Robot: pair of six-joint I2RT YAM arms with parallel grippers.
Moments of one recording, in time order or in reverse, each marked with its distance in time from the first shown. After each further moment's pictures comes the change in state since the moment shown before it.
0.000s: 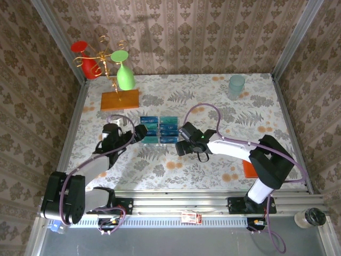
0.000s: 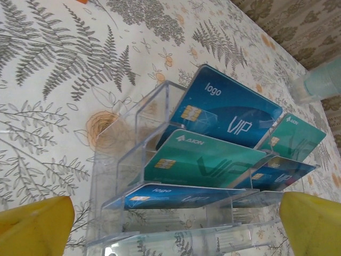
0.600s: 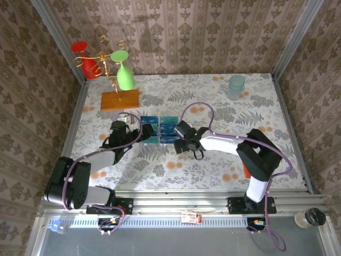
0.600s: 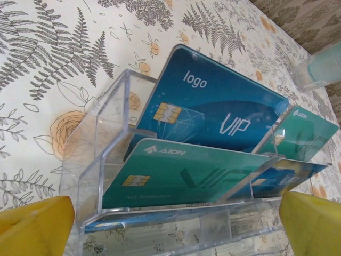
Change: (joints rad) left arm -0.086 0.152 0.056 0.075 -0.040 0.001; right arm -0.018 0.126 0.080 0.004 0.055 0.006
